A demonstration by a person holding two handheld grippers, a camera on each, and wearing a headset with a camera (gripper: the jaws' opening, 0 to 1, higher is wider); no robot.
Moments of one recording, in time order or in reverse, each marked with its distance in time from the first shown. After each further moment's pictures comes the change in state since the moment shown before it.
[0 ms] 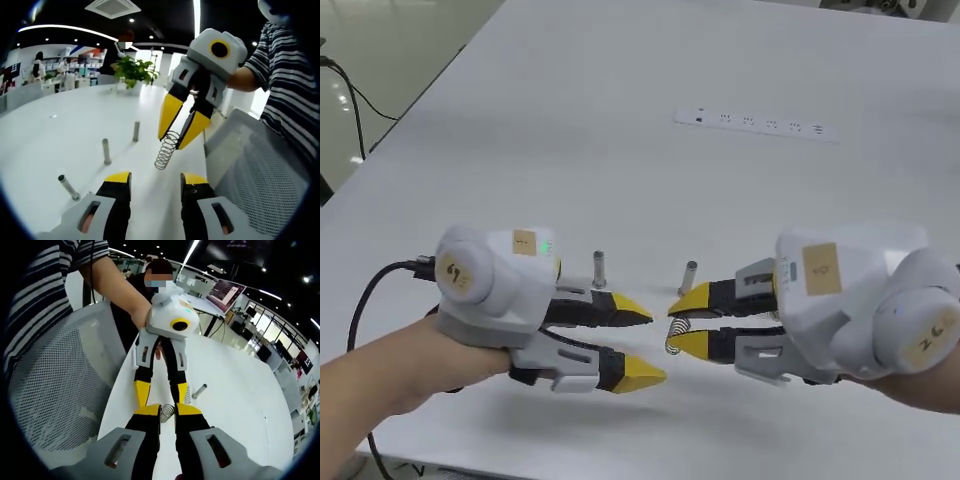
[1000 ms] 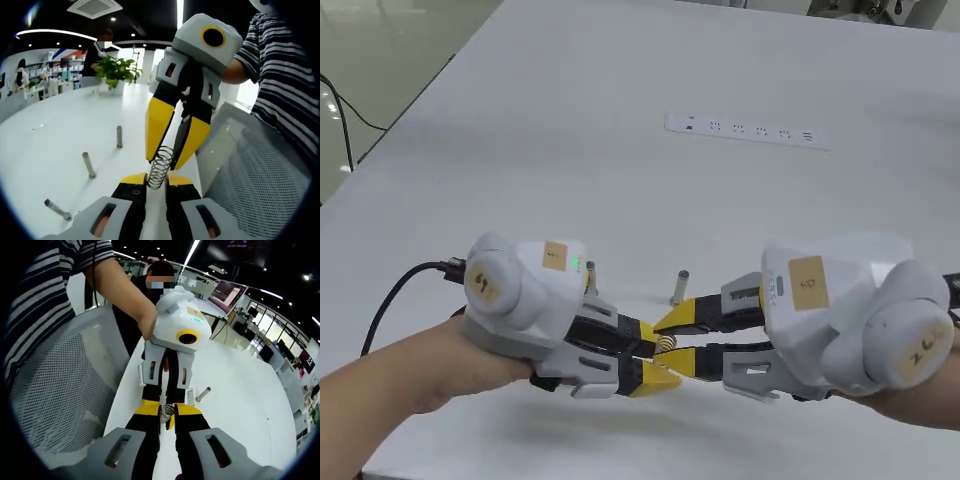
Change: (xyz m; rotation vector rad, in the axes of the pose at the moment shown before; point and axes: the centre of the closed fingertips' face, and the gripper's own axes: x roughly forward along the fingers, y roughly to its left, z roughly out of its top) left arm 0.023 -0.020 0.009 0.085 0.028 -0.132; right arm 0.001 0.007 0.008 0.009 -0.015 0.024
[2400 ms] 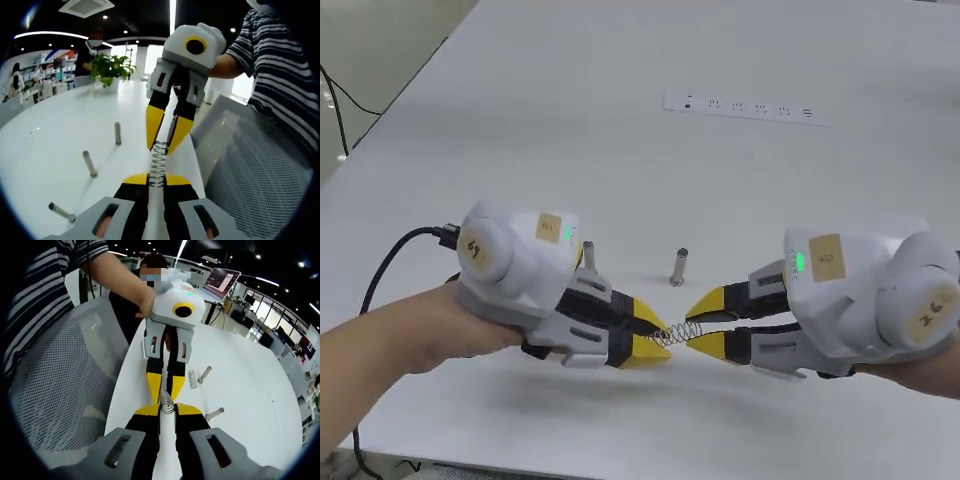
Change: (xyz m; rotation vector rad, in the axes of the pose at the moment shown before) left arm -0.003 -0.001 -0.004 0.054 0.041 -0.037; right arm -0.009 0.003 -0.034 0.081 0.059 0.007
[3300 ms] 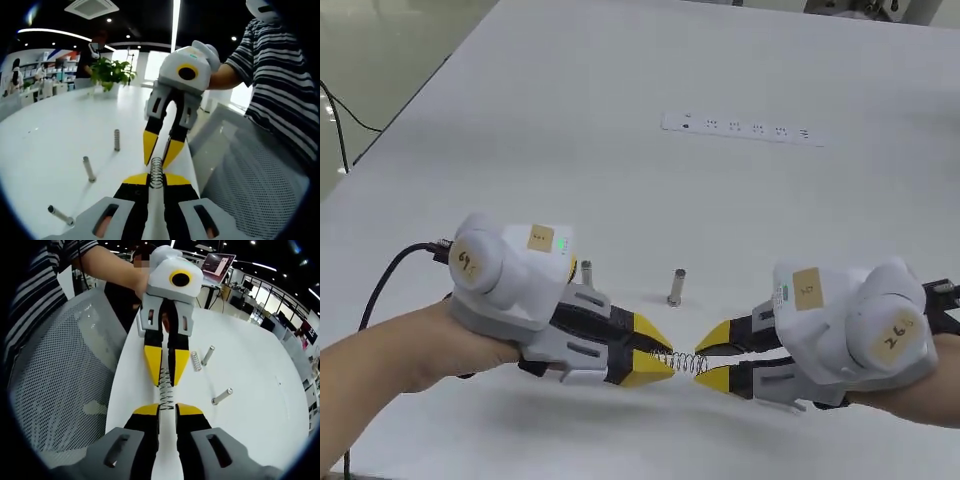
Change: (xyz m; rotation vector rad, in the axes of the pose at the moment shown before) left arm -0.004 0.001 0.010 -0.043 -0.059 -0.024; right arm 0.010 0.003 -0.033 0.090 0.084 0.029
